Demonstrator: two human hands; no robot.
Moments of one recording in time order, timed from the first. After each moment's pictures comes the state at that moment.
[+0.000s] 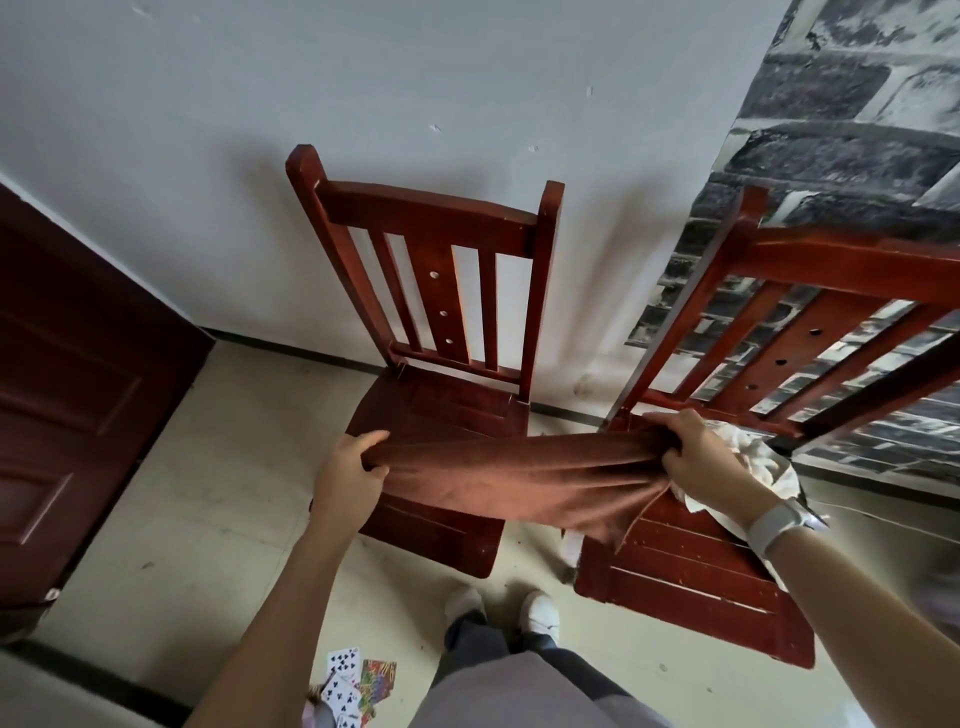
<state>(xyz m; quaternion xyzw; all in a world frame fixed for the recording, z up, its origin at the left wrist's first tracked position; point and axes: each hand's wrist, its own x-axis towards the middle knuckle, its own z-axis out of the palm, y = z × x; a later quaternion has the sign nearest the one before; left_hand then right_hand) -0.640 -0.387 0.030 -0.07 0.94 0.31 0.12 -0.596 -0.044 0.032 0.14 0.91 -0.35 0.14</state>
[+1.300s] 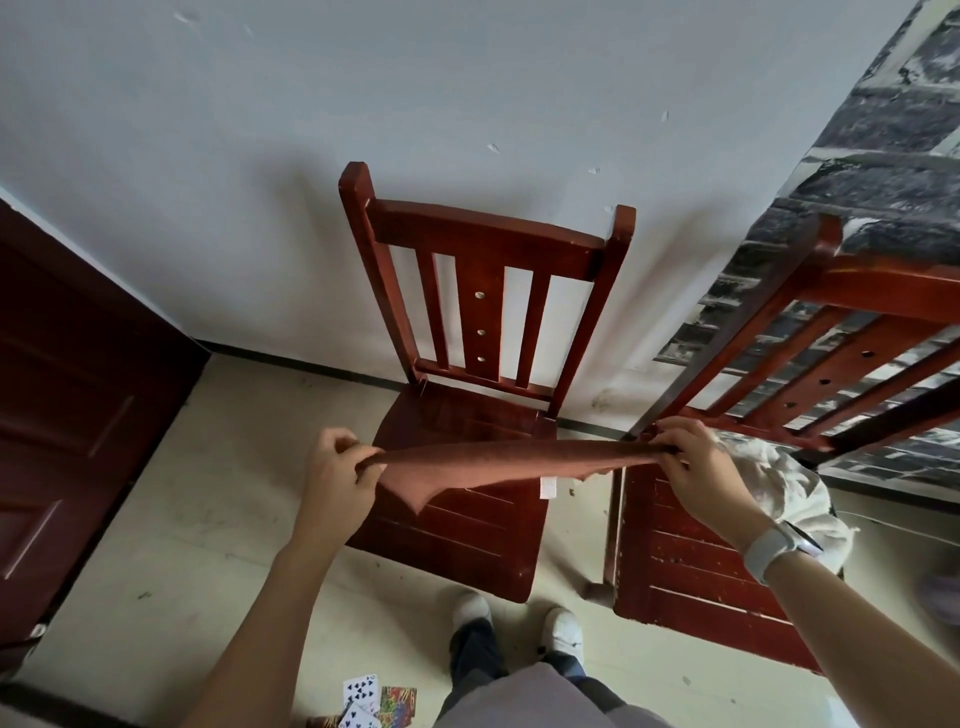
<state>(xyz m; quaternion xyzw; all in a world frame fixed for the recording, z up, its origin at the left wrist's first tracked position) -0.691 -0.479 0.026 0.01 0.96 0.26 0.11 -0.624 -0.119 0.018 0.15 0.93 -0.33 0.03</state>
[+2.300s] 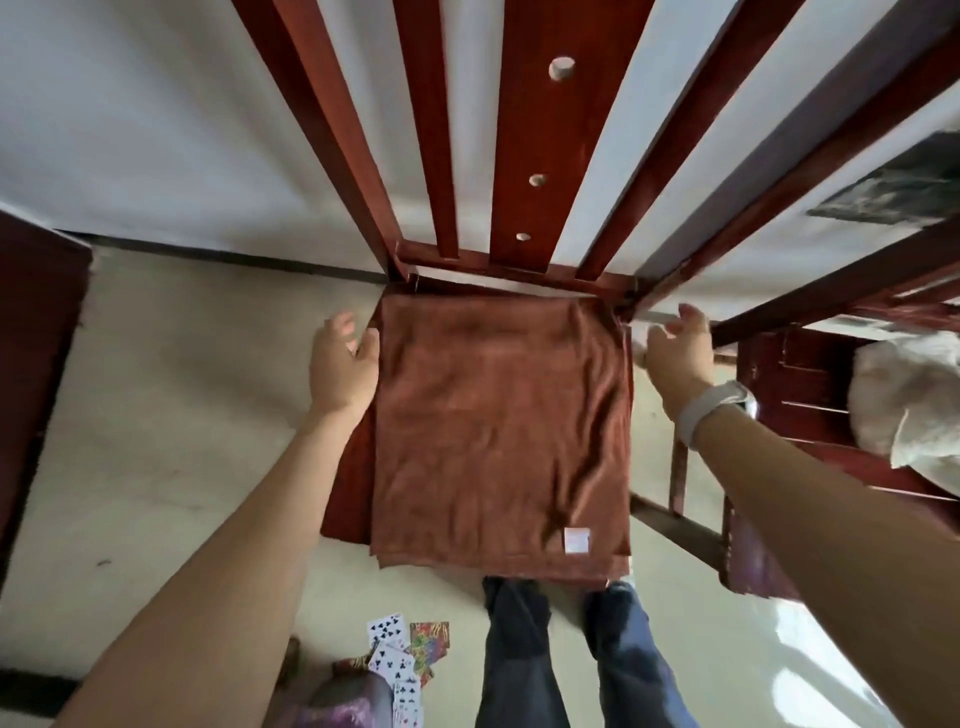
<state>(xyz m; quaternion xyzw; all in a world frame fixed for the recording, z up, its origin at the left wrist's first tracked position) -0.865 -0.486 -0.237 -0.13 0.91 0.38 0.13 -0.788 -0.202 -0.231 0.51 0.71 -0.48 0.05</state>
